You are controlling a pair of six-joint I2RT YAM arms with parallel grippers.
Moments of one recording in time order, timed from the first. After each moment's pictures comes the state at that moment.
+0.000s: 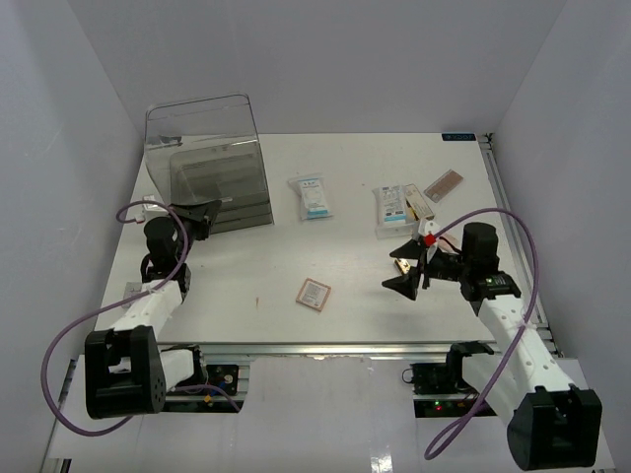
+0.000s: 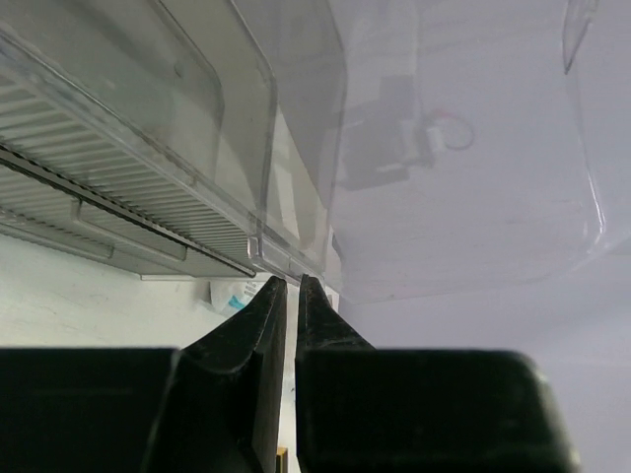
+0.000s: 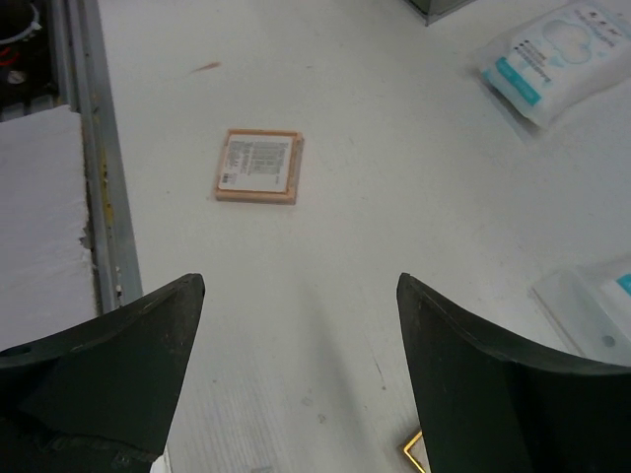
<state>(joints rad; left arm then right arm) 0.08 1.13 0.45 0.56 0.26 -1.25 0.14 0.88 0.54 -0.24 -1.11 -0.49</state>
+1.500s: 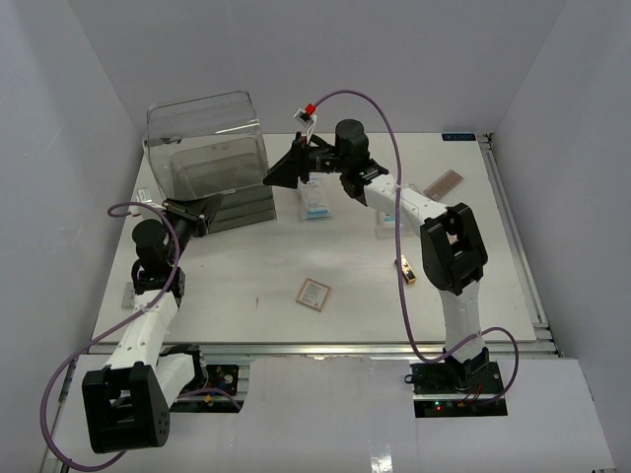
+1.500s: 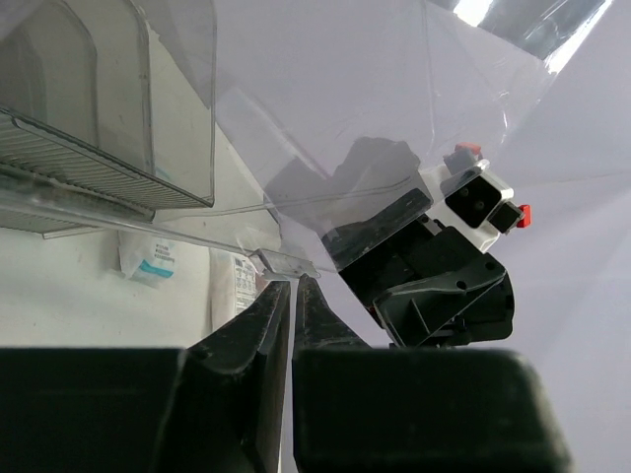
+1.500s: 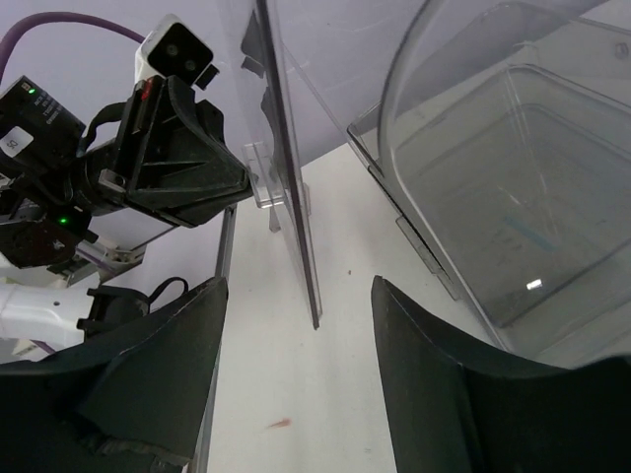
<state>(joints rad) 0.10 0.96 0.49 0.49 0.39 -1.31 0.62 2.08 1.71 0.42 -0.95 0.57</state>
